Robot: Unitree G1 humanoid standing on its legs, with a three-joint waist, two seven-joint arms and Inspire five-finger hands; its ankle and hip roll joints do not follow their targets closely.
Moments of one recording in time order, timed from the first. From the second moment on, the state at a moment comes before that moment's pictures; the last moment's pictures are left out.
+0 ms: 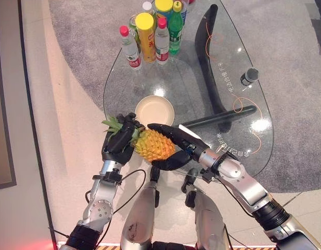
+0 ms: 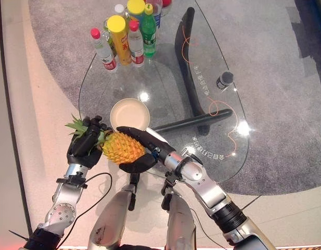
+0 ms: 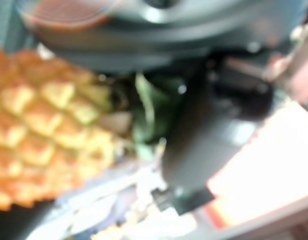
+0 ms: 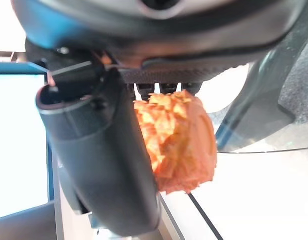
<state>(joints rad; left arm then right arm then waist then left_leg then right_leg) -0.09 0.40 -0.26 0.06 -1.31 -0.31 -0.26 -0.30 -0.49 0.44 -0.10 0.24 0.07 0.24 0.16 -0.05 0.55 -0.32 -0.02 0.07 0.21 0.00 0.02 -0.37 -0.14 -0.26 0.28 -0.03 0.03</state>
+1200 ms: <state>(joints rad) -0.11 0.38 -0.12 0.02 -1.05 -0.42 -0.28 -0.12 -0.48 0.18 -0.10 0.22 0.05 0.18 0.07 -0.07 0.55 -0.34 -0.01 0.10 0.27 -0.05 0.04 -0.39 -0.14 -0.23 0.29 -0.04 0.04</state>
